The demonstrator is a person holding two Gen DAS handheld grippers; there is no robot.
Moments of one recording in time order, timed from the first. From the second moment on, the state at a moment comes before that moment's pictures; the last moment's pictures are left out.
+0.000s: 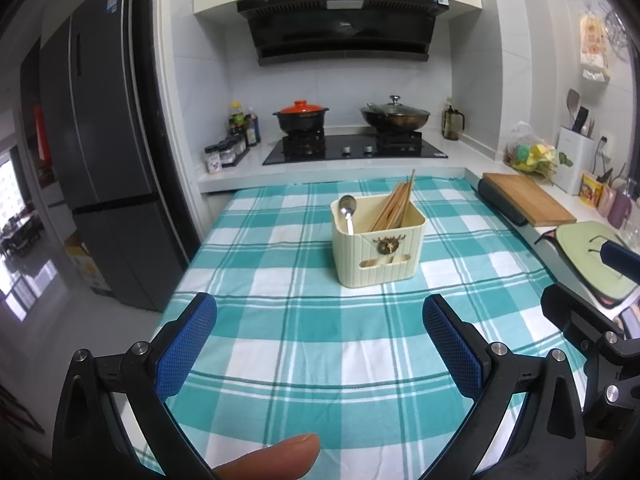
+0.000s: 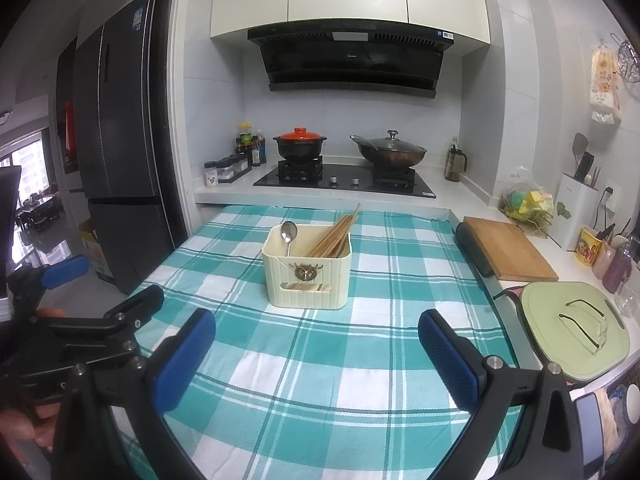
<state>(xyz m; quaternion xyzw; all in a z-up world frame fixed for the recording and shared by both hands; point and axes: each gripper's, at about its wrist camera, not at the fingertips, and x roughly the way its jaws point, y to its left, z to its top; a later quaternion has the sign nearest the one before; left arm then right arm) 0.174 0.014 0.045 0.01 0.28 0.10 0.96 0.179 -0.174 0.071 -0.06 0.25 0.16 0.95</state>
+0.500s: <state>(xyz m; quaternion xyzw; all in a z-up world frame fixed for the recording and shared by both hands) 0.171 0.013 0.047 0.00 0.28 0.10 0.96 0.174 -0.170 0.071 -0.06 0.24 0.17 0.95</state>
